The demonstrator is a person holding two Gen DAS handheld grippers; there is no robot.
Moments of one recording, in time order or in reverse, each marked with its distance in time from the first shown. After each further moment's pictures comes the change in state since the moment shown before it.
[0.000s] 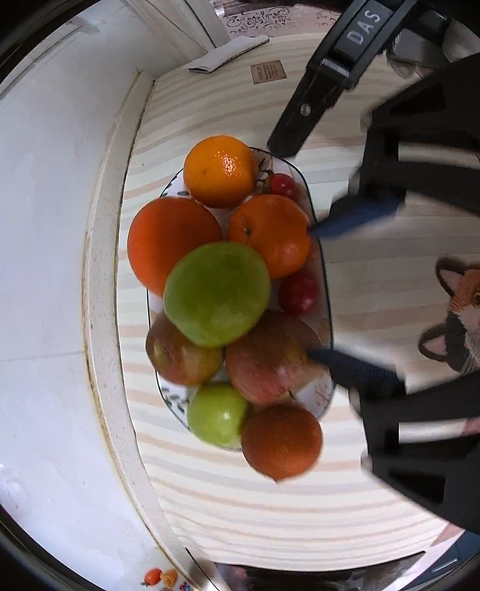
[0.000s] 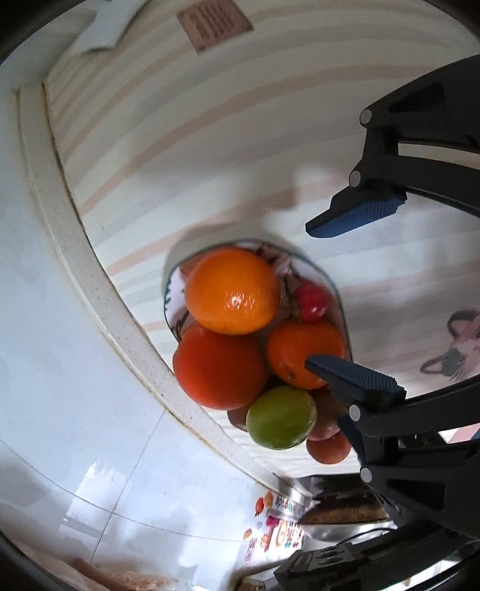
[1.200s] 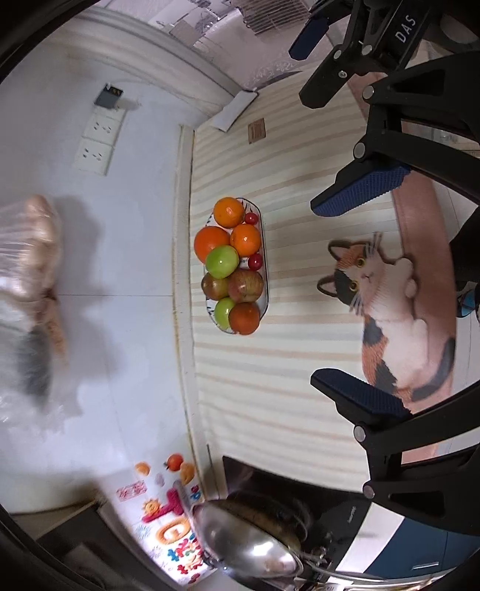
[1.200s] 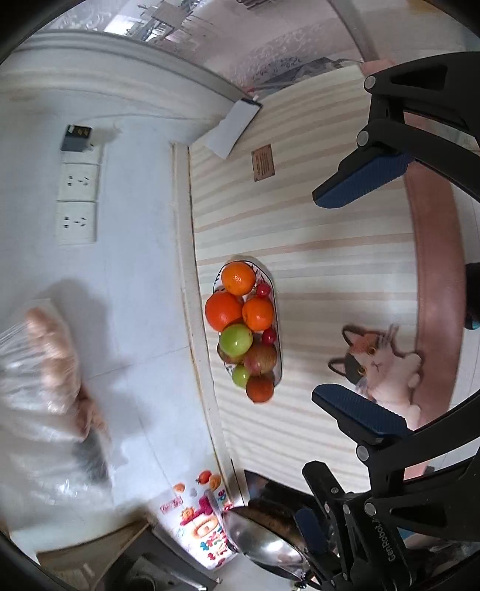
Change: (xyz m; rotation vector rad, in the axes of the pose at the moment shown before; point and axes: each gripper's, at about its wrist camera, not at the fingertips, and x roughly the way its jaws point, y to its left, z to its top) left arm -0.235 0.034 -0.168 0.014 -0.338 0.053; right arm -0.247 0.106 -0.186 -0.352 -0.326 -0.234
